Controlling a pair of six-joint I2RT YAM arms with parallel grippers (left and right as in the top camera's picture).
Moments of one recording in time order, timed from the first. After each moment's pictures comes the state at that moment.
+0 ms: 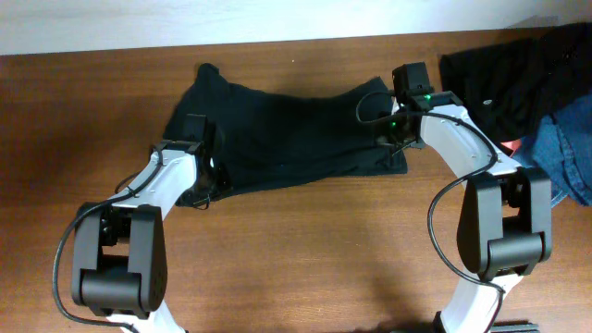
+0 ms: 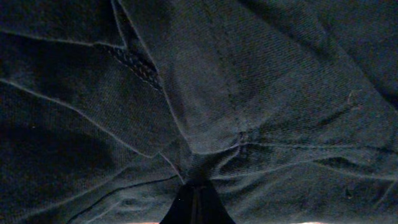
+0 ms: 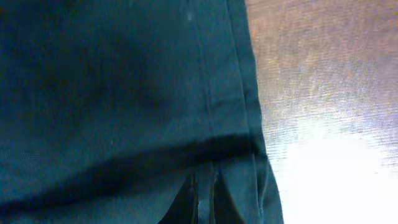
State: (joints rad) left arm -0.15 1.90 1.17 -0.72 0.02 -0.44; right arm 0.09 1.98 1.44 -0.72 -0.03 0.30
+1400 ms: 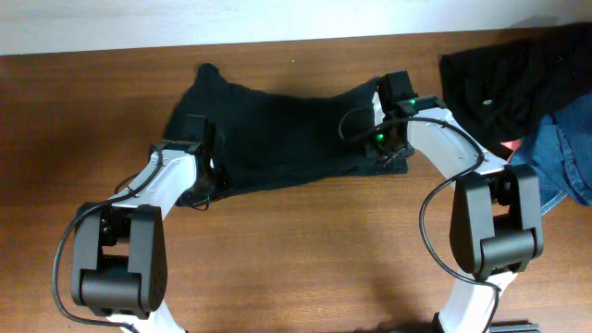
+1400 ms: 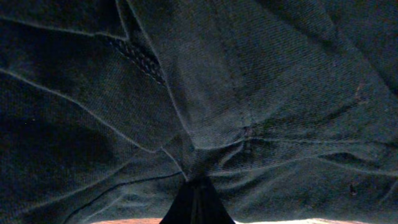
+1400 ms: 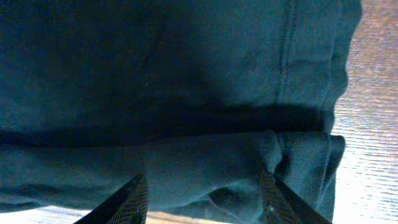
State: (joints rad) left arm -0.15 1.90 1.17 -0.73 0.02 -0.44; right arm 0.15 1.99 1.42 -0.76 -0.08 0.13
